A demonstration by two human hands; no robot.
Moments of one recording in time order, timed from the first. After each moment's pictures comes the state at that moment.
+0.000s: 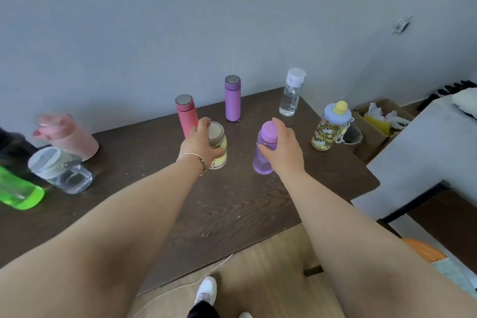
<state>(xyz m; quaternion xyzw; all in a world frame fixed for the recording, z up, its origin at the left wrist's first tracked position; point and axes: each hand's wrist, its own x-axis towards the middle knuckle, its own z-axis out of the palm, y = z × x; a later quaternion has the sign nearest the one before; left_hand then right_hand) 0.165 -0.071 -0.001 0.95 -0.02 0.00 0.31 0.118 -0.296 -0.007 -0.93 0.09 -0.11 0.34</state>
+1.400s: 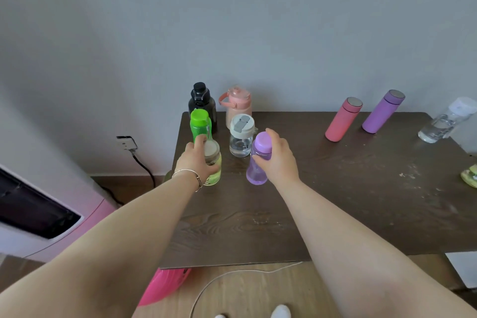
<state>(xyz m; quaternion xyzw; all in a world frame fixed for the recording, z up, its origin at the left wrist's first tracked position) 0.023 0.420 -0.028 0.95 0.14 0.02 0.28 0.060 0.196 -0.018 -0.93 -0.07 -0.03 0.37</state>
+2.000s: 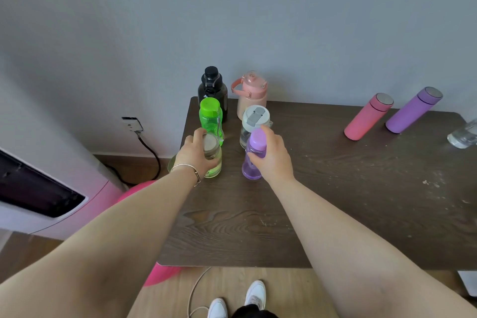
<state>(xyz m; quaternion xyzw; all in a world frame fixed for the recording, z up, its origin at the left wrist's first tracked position) 0.042 0.448 -0.053 0.94 0.16 0.02 0.30 0.086 0.237 -0.046 -0.93 -0.10 0.01 0.35</state>
